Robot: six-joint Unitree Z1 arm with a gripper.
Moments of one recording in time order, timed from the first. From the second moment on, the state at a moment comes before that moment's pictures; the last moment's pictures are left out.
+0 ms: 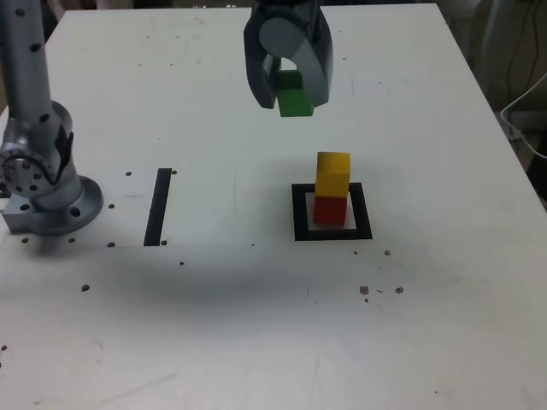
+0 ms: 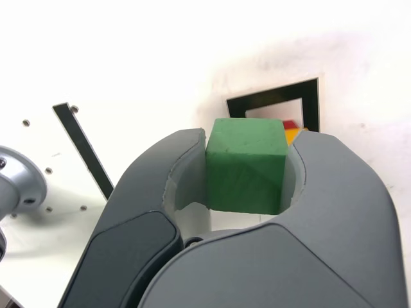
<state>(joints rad) 0.06 1.79 -1.60 1.39 0.08 0.23</state>
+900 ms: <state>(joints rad) -0.07 1.95 -1.76 1.47 0.07 0.12</state>
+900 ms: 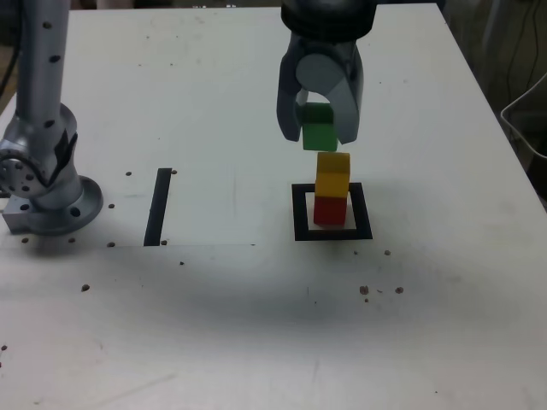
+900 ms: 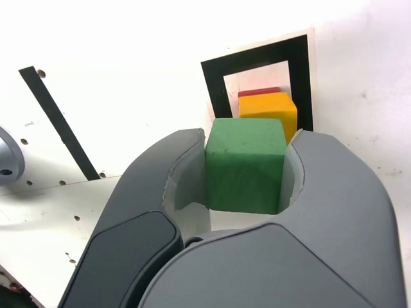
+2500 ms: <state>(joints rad) -0.07 2.01 -1.77 1.47 0.05 0.11</state>
